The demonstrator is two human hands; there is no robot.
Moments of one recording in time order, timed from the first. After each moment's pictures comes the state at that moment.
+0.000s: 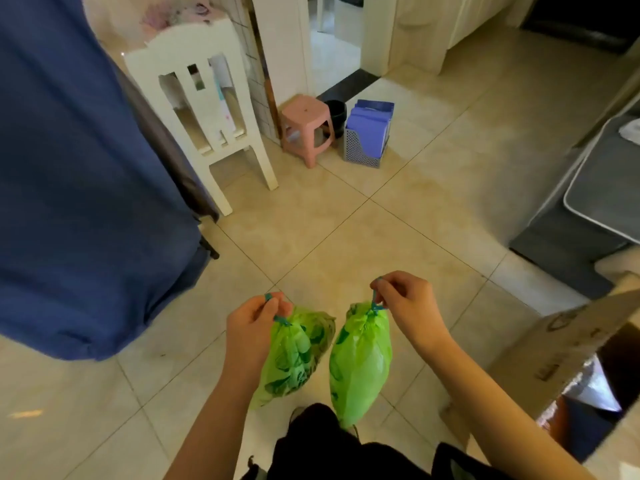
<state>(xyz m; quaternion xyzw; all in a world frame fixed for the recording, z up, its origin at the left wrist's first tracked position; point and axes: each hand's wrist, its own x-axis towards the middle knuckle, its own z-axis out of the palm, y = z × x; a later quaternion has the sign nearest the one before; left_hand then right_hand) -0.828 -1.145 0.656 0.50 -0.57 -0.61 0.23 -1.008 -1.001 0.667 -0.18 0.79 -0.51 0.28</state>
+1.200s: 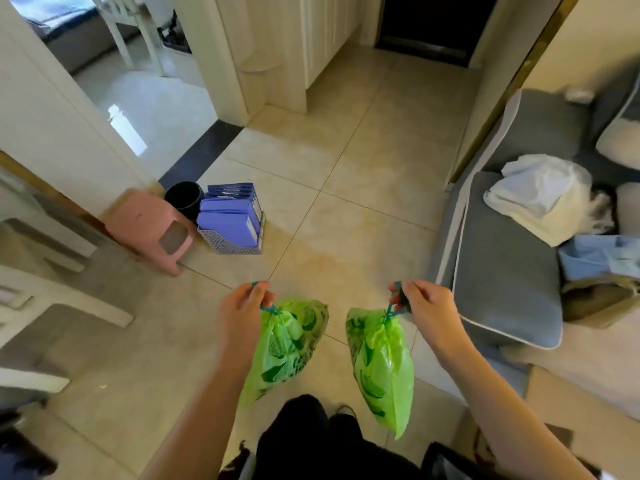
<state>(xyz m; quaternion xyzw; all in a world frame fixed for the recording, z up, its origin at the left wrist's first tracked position) -1.607 -1.259 0.627 0.39 -0.69 -0.60 0.13 -1.716 -1.009 0.665 0.06 0.79 -0.59 0.19</state>
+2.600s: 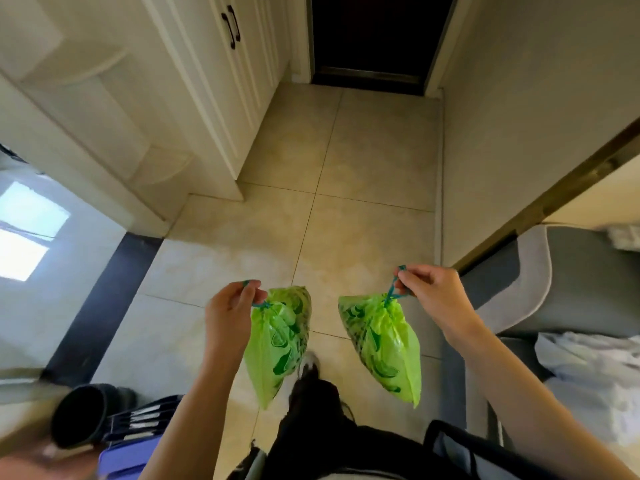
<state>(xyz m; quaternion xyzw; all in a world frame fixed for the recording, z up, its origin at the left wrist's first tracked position) -2.481 -1.451 0.641 0.33 -0.74 -0.58 0.07 -2.562 -1.166 0.659 0.11 0.76 -0.62 0.15</state>
